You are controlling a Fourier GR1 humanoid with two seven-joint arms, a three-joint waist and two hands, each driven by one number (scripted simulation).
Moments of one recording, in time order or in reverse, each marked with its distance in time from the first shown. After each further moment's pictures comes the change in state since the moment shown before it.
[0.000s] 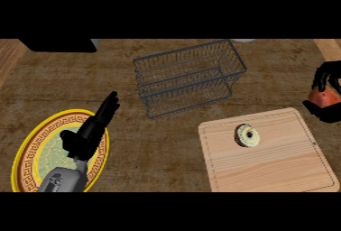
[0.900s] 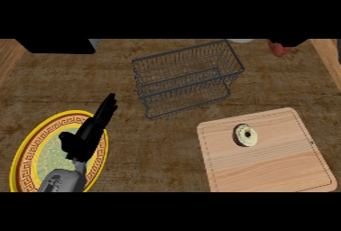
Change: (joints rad) left arm 0.013 -0.012 0.029 0.011 -0.027 -0.018 -0.010; right arm -0.633 0.157 0.022 0.243 -0.130 0.116 0.309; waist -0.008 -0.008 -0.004
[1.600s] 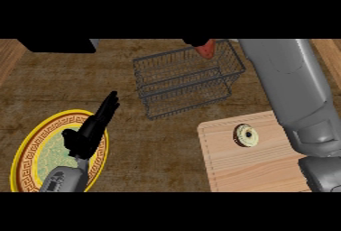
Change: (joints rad) left arm -0.022 -0.021 0.015 0.012 -0.022 -0.006 0.002; right arm -0.231 0.263 0.121 0.258 0.105 -0.136 0.073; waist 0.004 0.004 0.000
